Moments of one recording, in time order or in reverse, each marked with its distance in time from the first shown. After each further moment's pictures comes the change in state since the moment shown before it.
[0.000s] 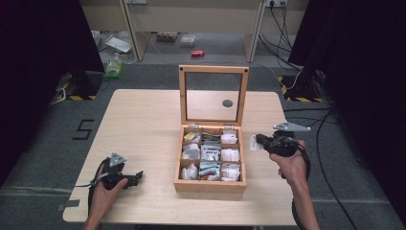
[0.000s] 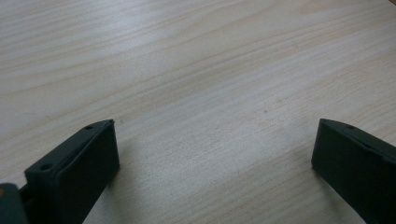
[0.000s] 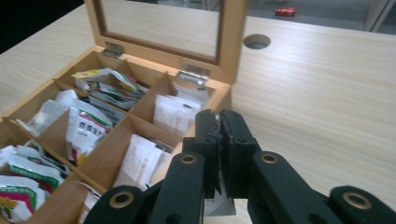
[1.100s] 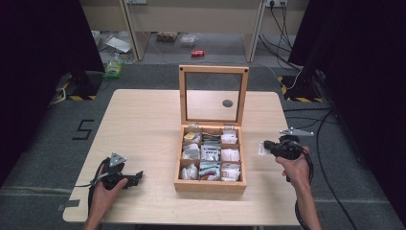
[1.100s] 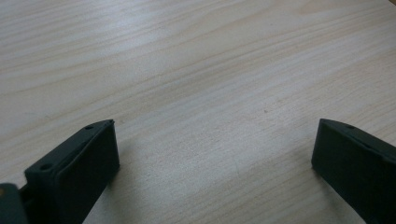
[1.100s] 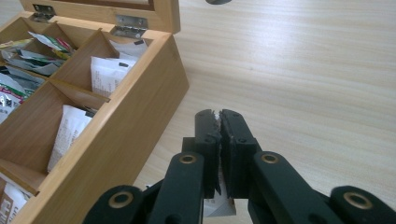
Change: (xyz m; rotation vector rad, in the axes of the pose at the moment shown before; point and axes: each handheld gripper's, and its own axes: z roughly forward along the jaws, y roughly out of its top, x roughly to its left) left arm 0.000 0.000 0.000 0.000 0.000 0.000; right arm -0.042 -0.034 0.021 0.070 -0.053 0.081
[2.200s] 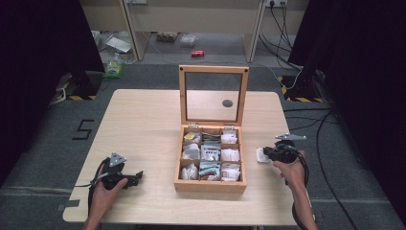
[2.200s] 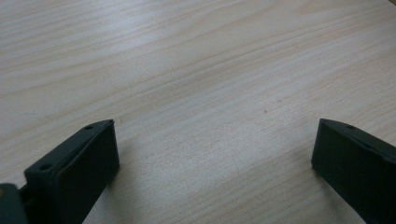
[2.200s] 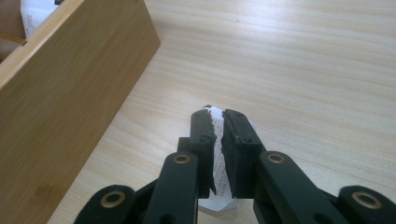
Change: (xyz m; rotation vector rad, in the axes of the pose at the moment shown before) left arm 0.000 0.000 0.000 0.000 -0.001 -0.001; right arm -0.014 -0.024 0.030 0.094 -0.046 0.005
